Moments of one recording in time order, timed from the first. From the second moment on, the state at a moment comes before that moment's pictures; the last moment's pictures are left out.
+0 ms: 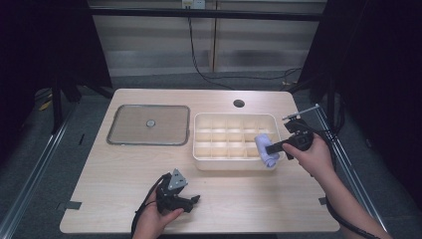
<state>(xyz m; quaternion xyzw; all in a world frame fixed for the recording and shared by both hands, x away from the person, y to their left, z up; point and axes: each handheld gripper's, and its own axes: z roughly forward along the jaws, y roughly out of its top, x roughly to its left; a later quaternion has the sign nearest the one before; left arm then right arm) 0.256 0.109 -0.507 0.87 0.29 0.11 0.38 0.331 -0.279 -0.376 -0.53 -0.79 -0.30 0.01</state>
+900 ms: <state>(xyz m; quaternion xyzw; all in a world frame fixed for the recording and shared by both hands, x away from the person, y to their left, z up) 0.256 0.109 -0.507 0.87 0.29 0.11 0.38 0.354 -0.299 -0.396 -0.57 -0.78 -0.26 0.01</state>
